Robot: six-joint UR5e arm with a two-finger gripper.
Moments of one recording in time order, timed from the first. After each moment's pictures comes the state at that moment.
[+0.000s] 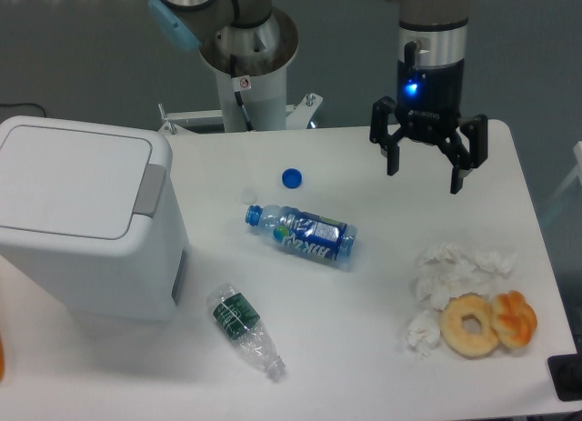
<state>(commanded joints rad) 2.71 -1.65 -1.64 -0.95 1.28 1.19</state>
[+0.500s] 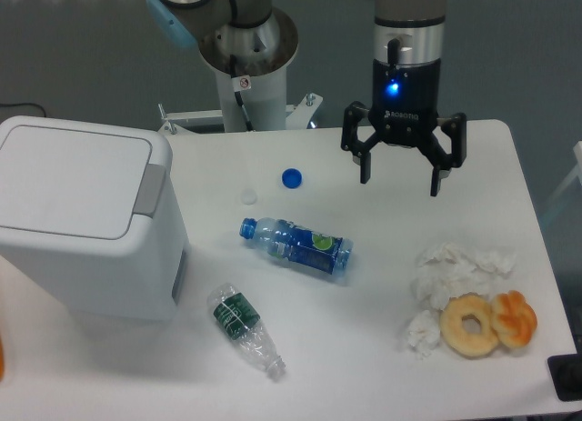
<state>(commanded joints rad) 2.68 -1.61 -1.64 -0.95 1.26 0.87</state>
